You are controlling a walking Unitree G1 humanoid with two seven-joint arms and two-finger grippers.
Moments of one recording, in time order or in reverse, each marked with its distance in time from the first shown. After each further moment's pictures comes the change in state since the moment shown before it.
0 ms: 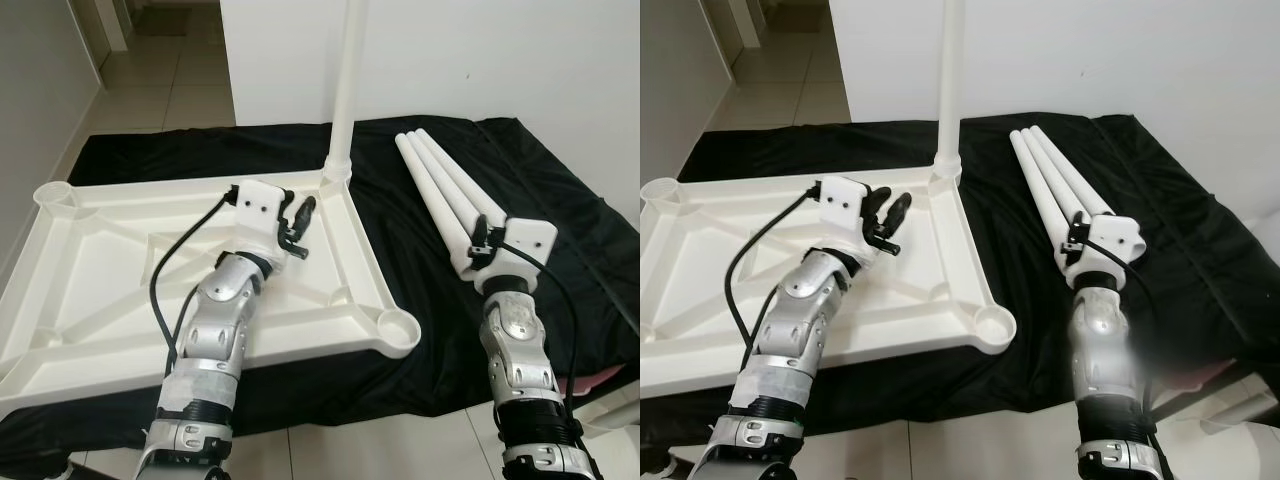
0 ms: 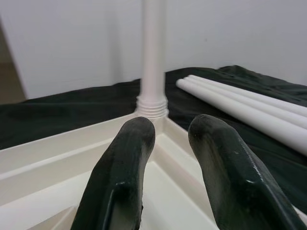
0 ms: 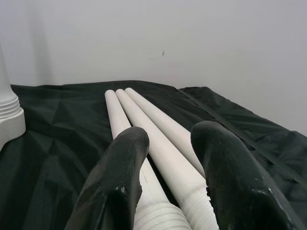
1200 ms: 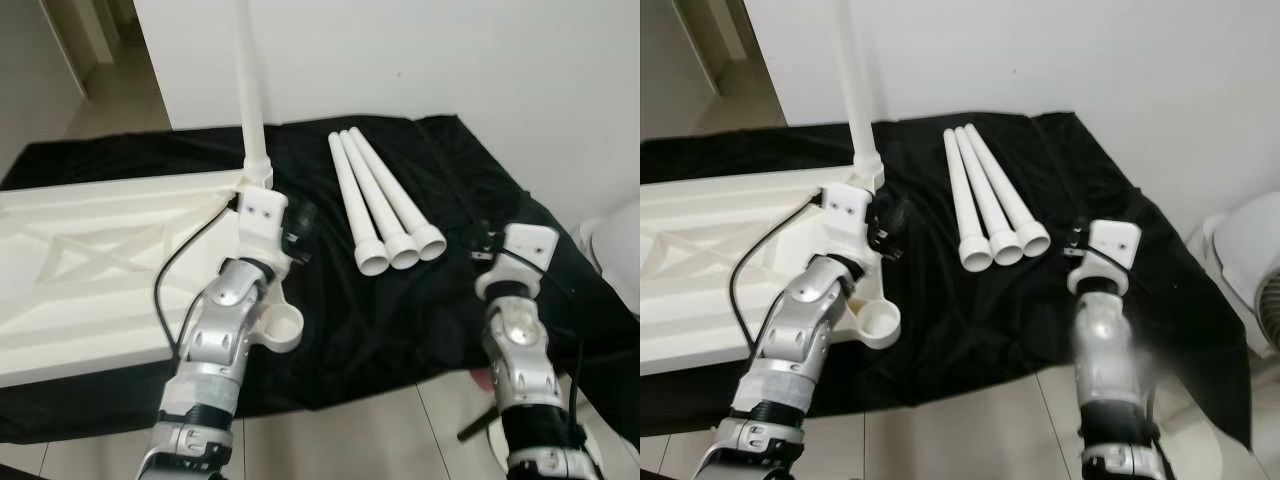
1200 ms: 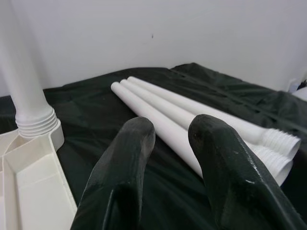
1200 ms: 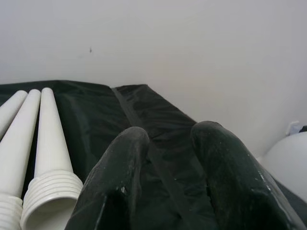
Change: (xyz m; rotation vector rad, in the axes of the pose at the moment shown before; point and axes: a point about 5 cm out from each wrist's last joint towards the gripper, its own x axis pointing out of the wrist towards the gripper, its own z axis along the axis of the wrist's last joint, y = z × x) left arm 0.001 -0.004 -0.004 -0.014 0.026 0.016; right arm -0.002 -0.002 -0.003 0.000 0.007 -0.004
